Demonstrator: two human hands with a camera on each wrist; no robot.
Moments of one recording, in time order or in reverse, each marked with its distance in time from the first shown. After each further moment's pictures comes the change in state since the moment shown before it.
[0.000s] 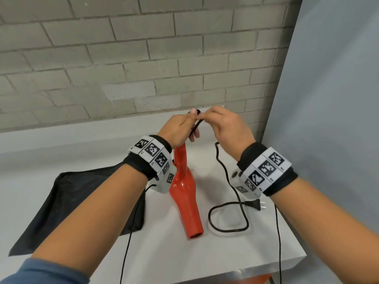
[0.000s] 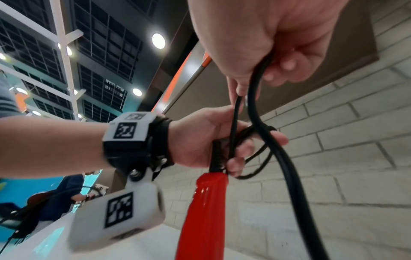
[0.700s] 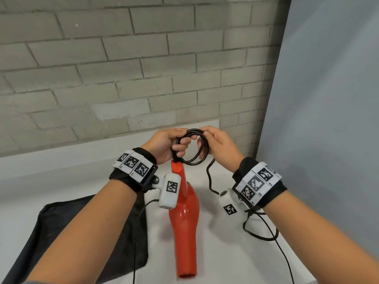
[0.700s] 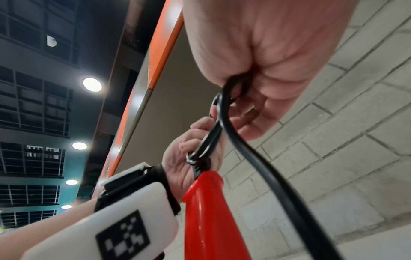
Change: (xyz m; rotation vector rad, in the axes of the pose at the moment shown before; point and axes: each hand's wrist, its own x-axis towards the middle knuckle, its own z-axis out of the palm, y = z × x) left_hand 0.022 -0.031 -0.036 -0.950 -0.356 -0.307; right_hand 0.023 0.013 0.052 0.837 -0.028 0.481
